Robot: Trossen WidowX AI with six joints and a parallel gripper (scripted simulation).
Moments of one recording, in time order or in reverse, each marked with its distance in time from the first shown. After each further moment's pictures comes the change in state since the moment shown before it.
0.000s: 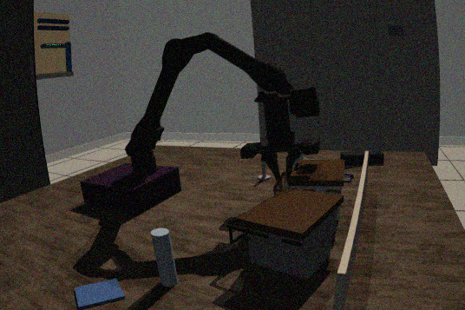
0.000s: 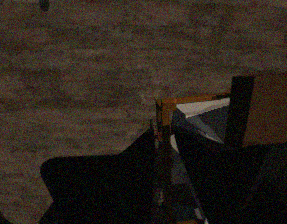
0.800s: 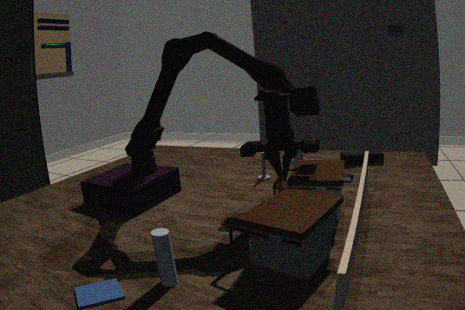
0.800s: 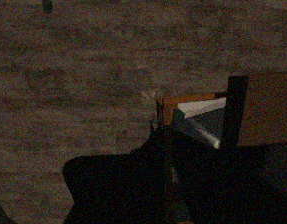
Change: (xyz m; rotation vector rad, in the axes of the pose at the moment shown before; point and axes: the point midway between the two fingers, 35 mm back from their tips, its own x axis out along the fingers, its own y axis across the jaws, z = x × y) arm -0.004 0.000 0.000 0.000 0.000 0.002
